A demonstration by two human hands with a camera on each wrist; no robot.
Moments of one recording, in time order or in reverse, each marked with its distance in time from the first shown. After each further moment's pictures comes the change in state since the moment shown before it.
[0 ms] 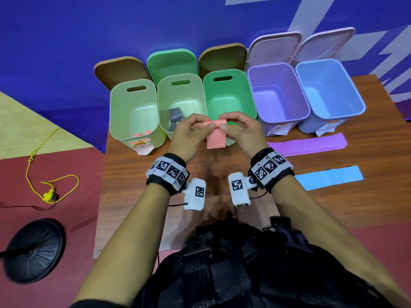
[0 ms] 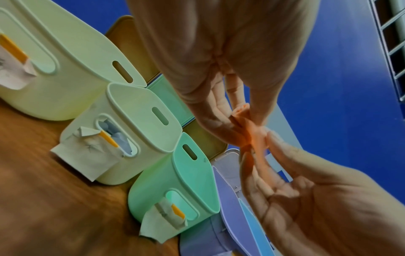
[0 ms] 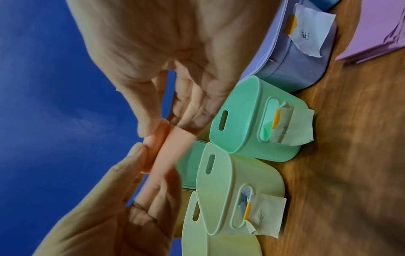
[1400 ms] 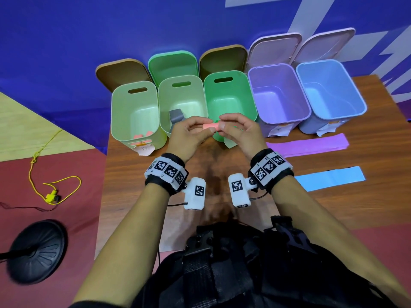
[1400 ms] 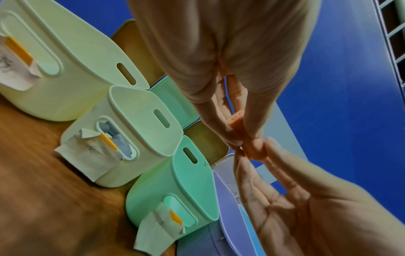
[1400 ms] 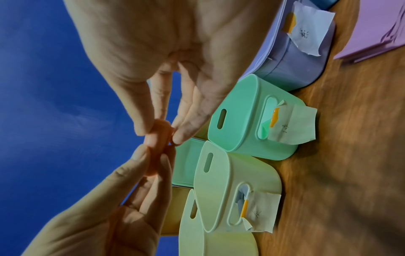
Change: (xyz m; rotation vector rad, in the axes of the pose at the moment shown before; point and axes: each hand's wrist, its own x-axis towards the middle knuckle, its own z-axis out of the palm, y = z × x) left_hand -0.002 0.006 -0.004 -0.037 -0.006 -0.018; right_hand 0.002 0.004 0.000 0.024 -0.005 0.030
